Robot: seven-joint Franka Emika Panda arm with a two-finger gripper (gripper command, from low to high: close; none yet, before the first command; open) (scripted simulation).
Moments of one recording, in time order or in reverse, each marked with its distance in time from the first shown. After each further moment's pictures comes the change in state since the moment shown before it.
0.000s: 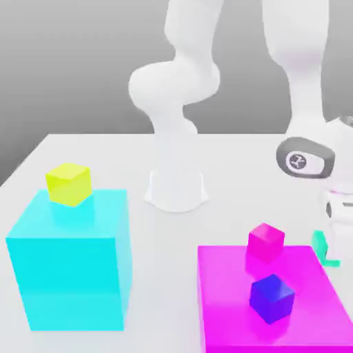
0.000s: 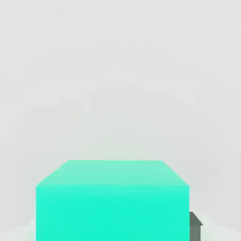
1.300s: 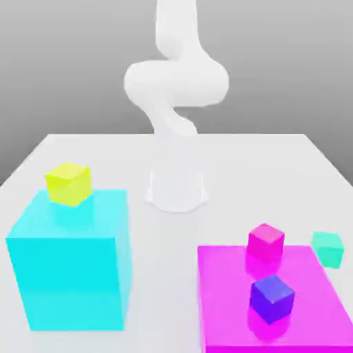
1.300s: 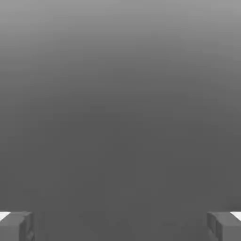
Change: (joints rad) arm -0.597 -0.958 -0.196 0.297 0.213 -0.523 0.290
